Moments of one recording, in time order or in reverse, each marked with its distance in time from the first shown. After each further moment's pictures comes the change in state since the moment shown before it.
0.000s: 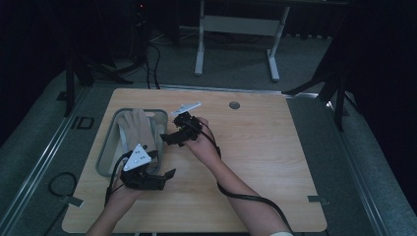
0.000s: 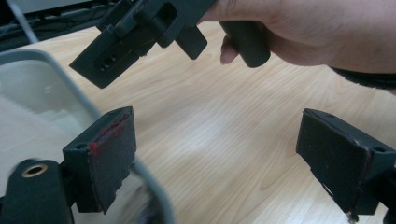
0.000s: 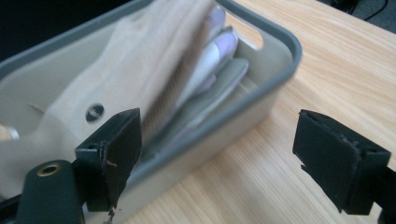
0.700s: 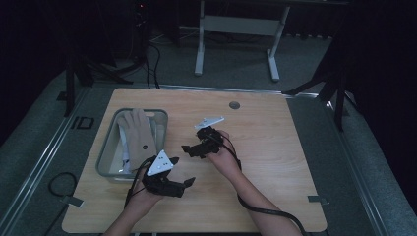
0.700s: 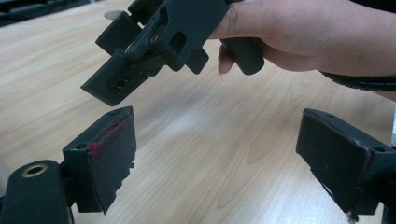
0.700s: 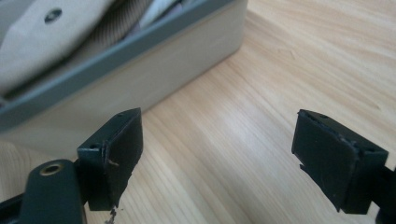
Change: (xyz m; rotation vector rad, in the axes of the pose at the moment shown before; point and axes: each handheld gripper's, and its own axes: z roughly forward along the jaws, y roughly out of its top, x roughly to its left) left arm -0.031 -0.003 0.039 0.024 -0.115 0.041; right arm -0.027 -0.068 -0.030 0.019 -0.029 0.025
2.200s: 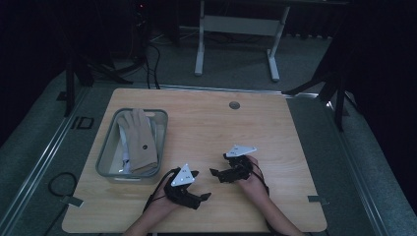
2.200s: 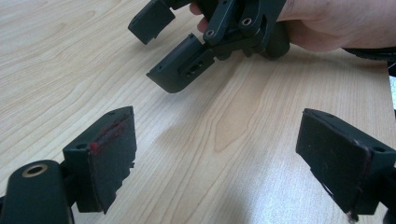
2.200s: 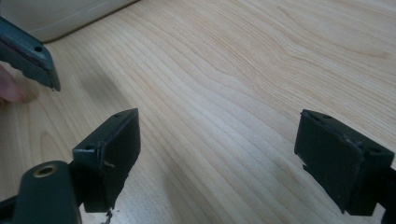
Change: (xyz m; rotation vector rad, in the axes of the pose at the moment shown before) left arm -0.019 -0.037 0.065 0.052 -0.143 0.075; right arm -0.025 -0.115 -0.040 -0.047 -0.020 0.002
